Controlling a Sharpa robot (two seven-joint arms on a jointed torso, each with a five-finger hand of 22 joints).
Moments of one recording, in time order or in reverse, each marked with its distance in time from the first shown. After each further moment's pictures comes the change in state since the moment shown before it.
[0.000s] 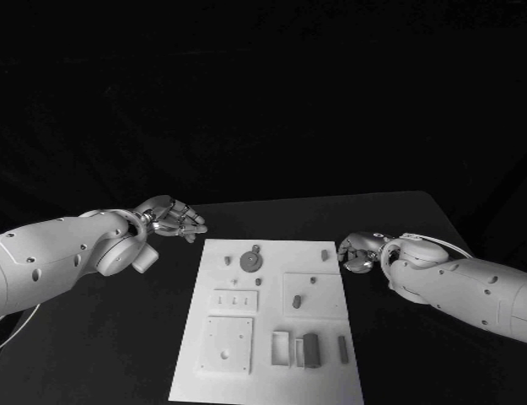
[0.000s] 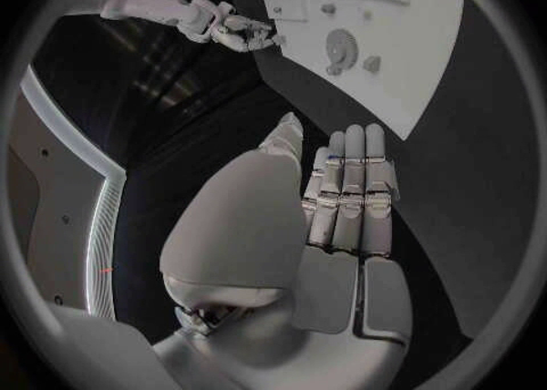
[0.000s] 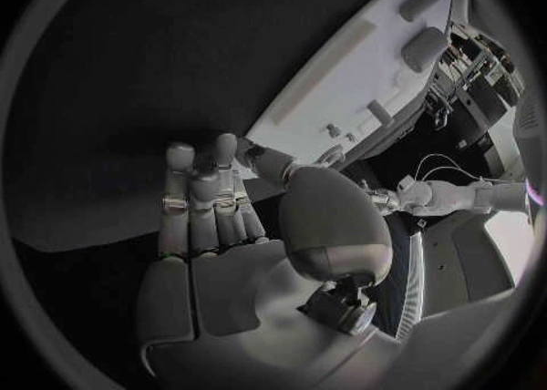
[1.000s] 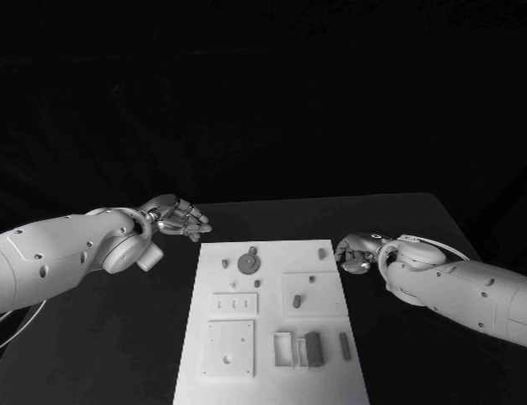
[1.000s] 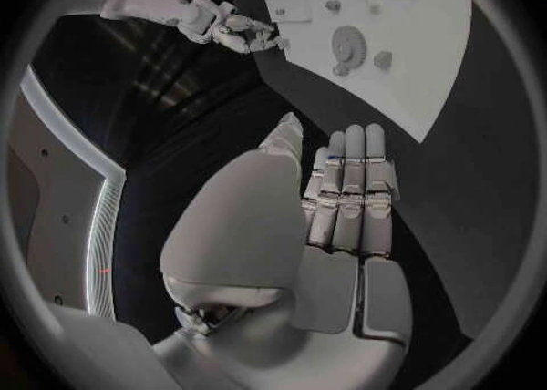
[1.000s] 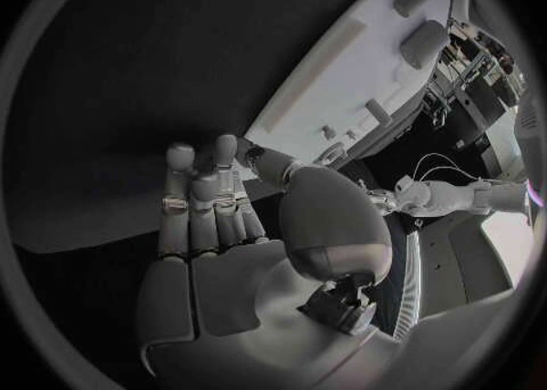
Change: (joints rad) left arm 0.000 -0.001 0.000 0.000 0.000 0.000 0.000; left_hand 0.000 0.000 0.000 0.000 0.000 0.000 0.000 0.000 -0.001 0.000 0.000 0.000 0.002 0.004 -0.004 0.000 0.003 -0.002 0.000 0.000 0.000 0.002; right arm -0.001 0.032 0.000 -0.014 0.000 -0.007 0.000; right_hand 0.000 0.000 0.005 -0.005 0.000 -0.012 0.001 -0.001 -0.002 -0.007 0.000 0.004 0.002 -0.008 -0.002 0.000 0.000 0.000 -0.004 0.004 0.005 0.000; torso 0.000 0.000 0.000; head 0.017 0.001
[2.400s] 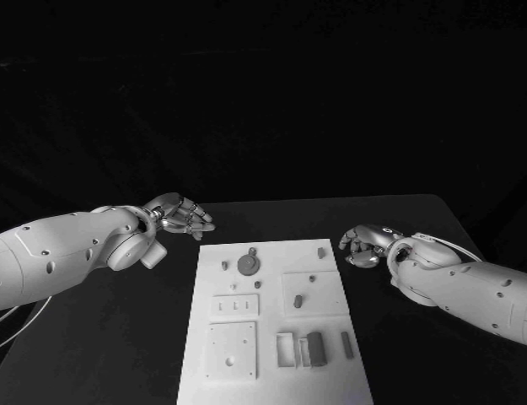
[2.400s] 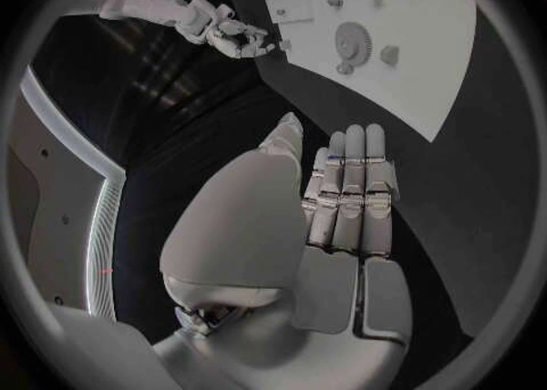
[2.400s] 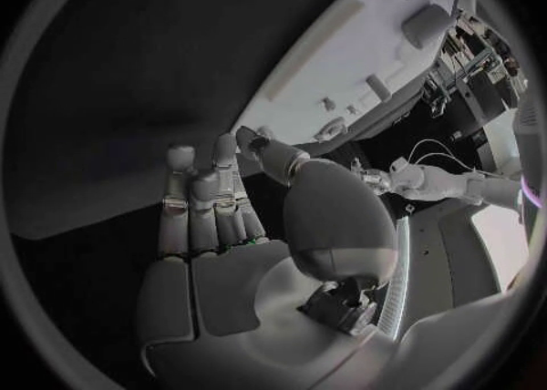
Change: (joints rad) left arm 0.000 -0.004 0.000 -0.003 0.000 -0.001 0.003; left_hand 0.000 0.000 0.000 0.000 0.000 -0.007 0.000 -0.008 -0.003 -0.004 0.004 -0.004 0.003 0.000 0.000 0.000 0.009 -0.006 0.000 0.000 0.000 0.003; right arm 0.012 -0.024 0.006 0.017 0.048 -0.126 0.058; right_hand -0.004 -0.122 -0.010 0.000 0.000 0.007 0.016 0.008 0.008 -0.004 0.015 0.009 0.004 -0.007 0.003 0.000 0.002 -0.001 0.000 0.000 0.004 0.000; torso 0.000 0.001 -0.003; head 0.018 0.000
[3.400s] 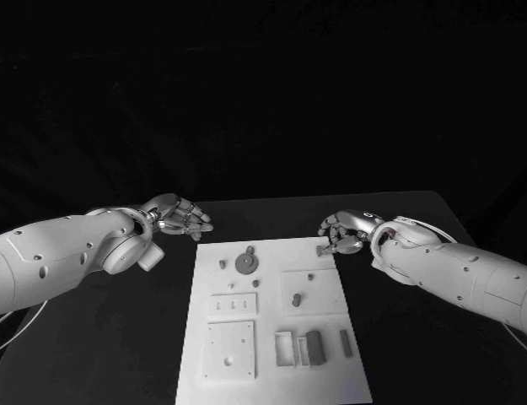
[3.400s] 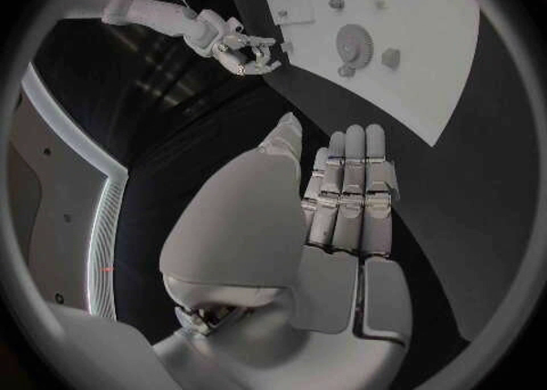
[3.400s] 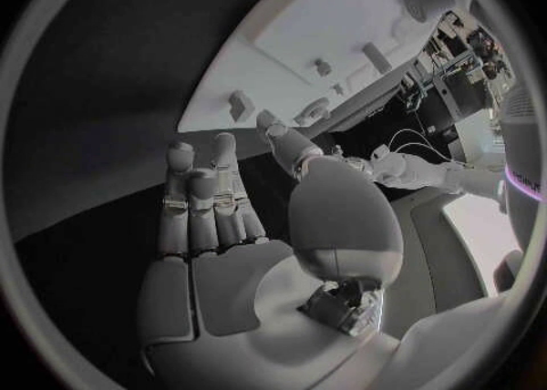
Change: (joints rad) left arm 0.000 0.003 0.001 0.012 0.000 -0.004 0.021; left_hand -0.004 -0.004 0.000 0.000 0.000 0.000 0.000 0.000 0.000 0.000 0.000 0.000 0.009 0.000 0.000 -0.008 0.007 0.000 0.000 0.000 -0.004 0.004; right arm 0.028 0.125 0.000 -0.199 0.065 0.029 0.249; right_hand -0.009 -0.055 -0.244 -0.020 0.000 0.004 -0.005 0.003 0.014 -0.028 0.003 0.000 -0.008 -0.020 0.006 0.000 -0.001 -0.006 -0.024 0.002 -0.005 0.000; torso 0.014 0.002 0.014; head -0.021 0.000
